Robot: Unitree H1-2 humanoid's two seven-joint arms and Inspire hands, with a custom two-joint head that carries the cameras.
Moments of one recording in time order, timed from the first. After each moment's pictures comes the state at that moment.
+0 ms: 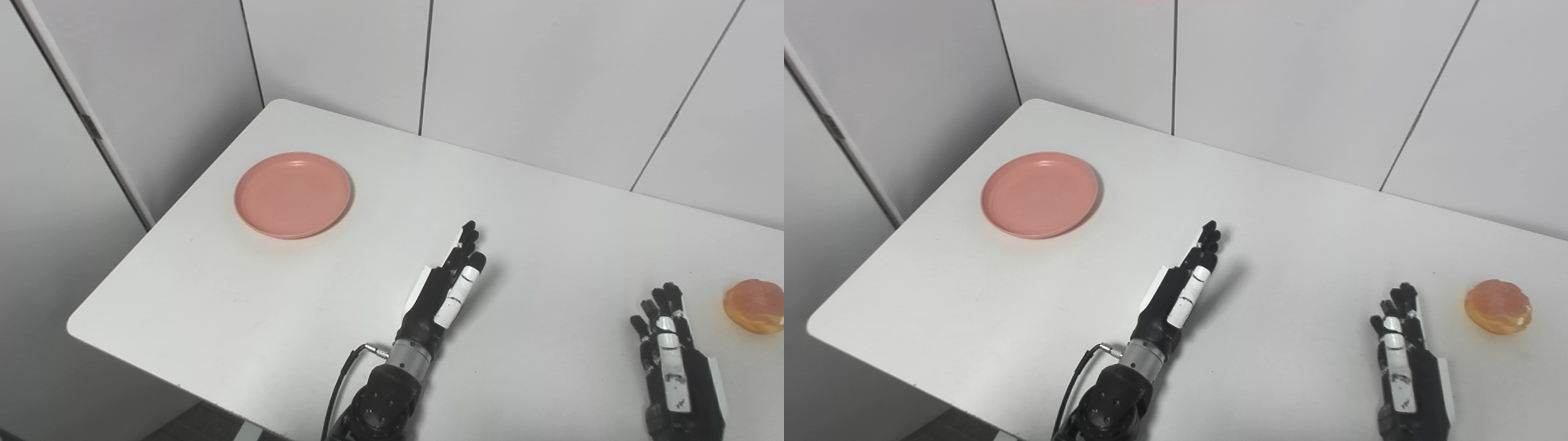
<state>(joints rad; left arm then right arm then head) -0.08 -0.13 -0.14 0.03 0.12 -0.05 0.04 -0.08 -0.03 0.01 0.02 0.16 -0.06 0.14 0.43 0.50</state>
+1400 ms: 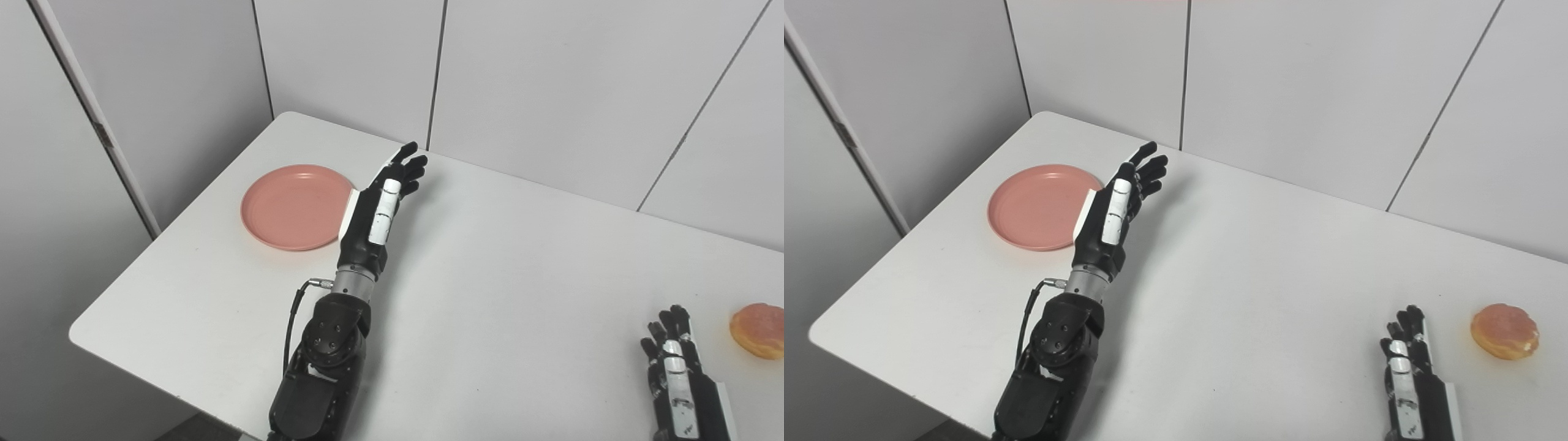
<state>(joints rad) -0.25 0.00 0.17 -0.08 -0.02 -0.02 0.11 -0.08 -0.02 0.02 0.01 0.15 -0.06 0.14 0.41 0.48</state>
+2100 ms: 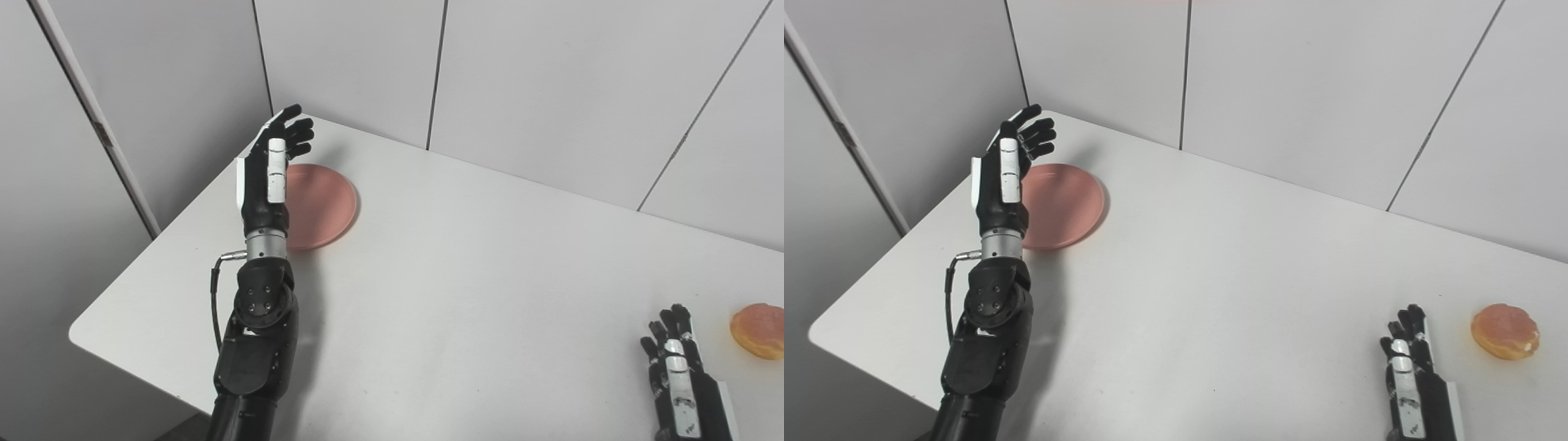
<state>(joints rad) -0.32 0.15 0.40 0.00 -0.03 -0.10 0.26 -0.09 -0.03 0.01 0.02 0.15 -0.06 0.15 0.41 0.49</state>
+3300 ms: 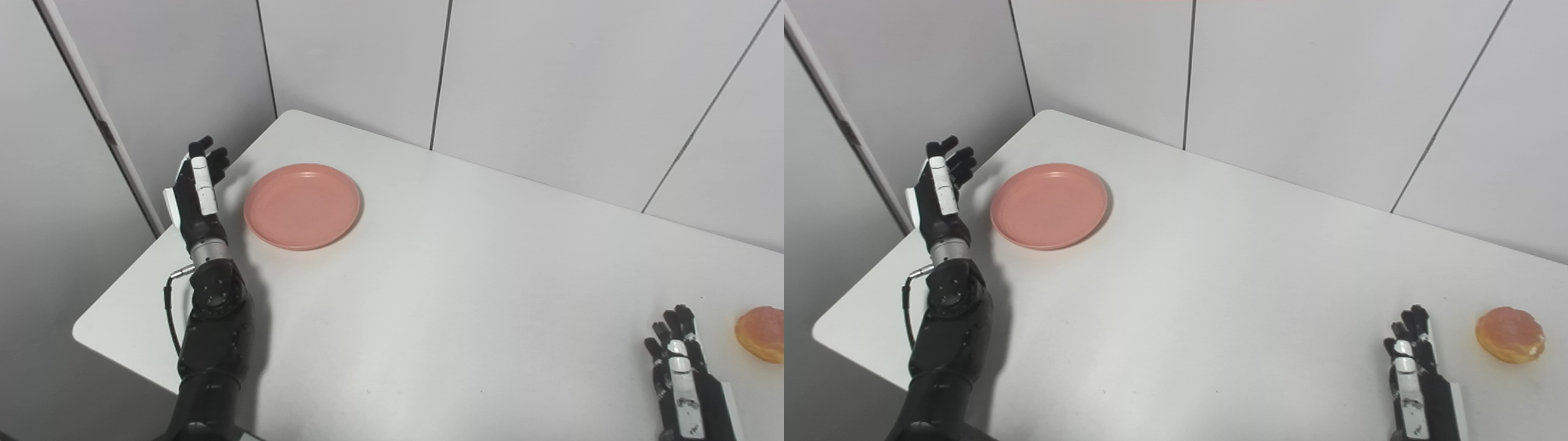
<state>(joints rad) -0.34 0.26 0.50 0.34 -0.13 -0.18 0.37 -0.09 -0.03 0.01 0.02 0.15 -0.06 0.15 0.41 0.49</state>
